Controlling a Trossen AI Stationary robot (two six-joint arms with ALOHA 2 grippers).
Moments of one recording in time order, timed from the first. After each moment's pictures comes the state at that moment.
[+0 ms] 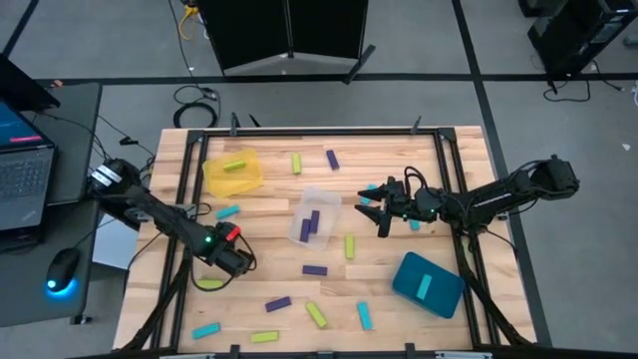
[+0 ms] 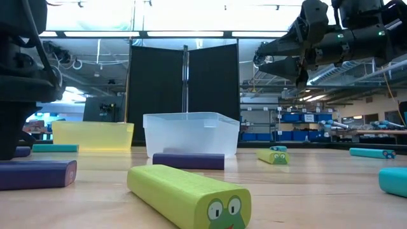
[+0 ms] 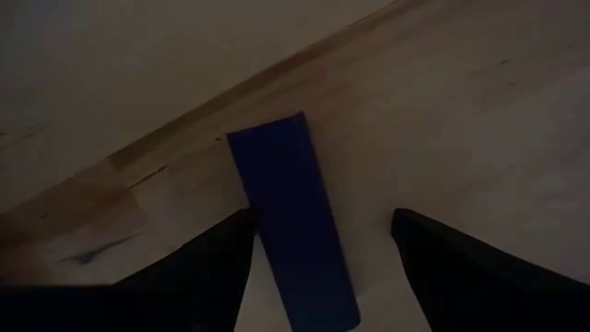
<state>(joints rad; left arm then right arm) -0.56 1.37 0.60 -0.76 -0.12 -1.67 0.06 1.19 0.29 0.81 0.29 0.36</state>
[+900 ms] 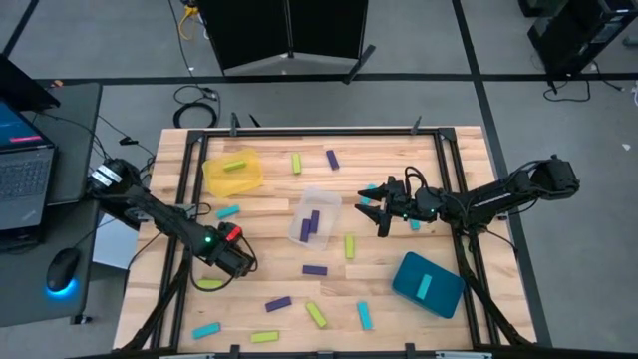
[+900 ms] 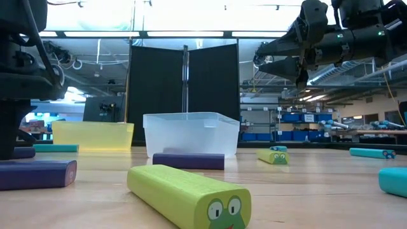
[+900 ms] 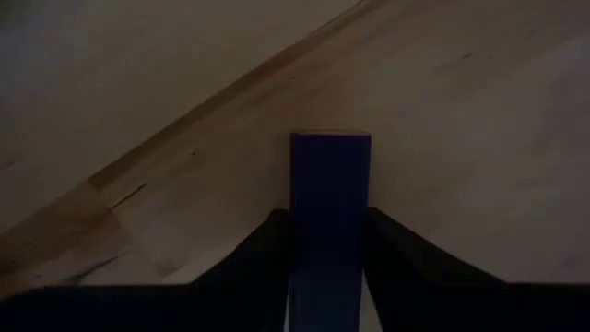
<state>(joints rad) -0.56 1.38 0.59 -0.75 -0.14 -1.60 0.06 1.19 0.29 0.82 0.30 0.36</state>
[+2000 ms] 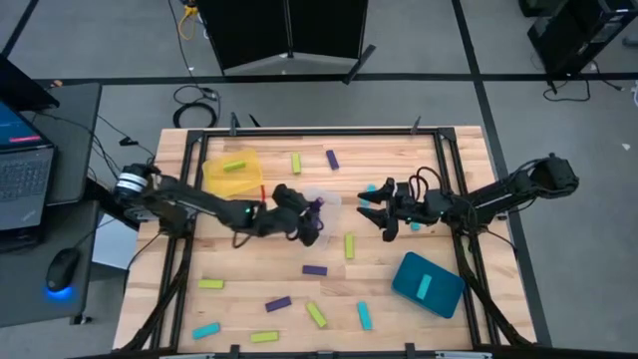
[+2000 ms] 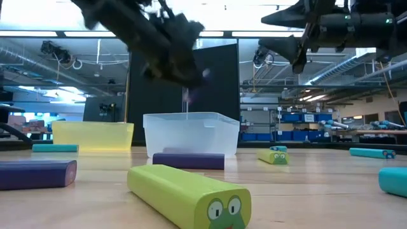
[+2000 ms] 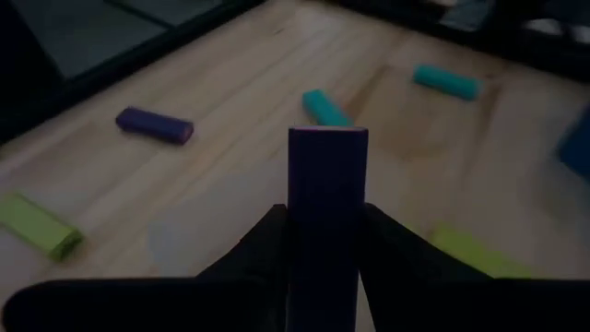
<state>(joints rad) -0.15 1.61 0.89 0.11 -0.62 -0.47 0.13 1.19 0.30 0.98 0.28 0.34</state>
